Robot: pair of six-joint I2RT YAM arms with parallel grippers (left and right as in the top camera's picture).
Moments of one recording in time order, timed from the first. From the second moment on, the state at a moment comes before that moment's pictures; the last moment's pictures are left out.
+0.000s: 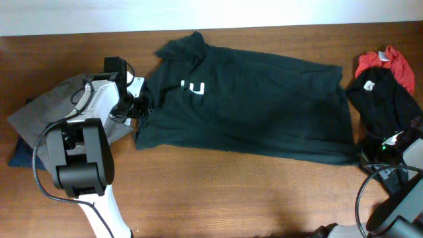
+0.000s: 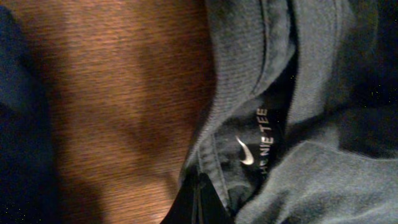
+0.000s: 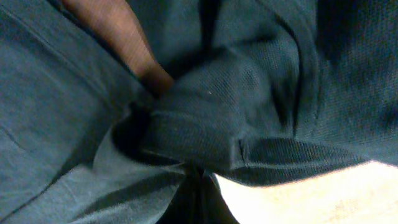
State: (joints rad) left arm 0.05 2.13 1.53 -0.81 0.13 0.17; right arm -0.74 1.63 0.97 -0.80 -0.22 0.24
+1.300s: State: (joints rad) left arm 0.05 1.84 1.75 -1.11 0.34 0.14; right arm -0.73 1.16 0.98 -0.83 -0.54 0.13
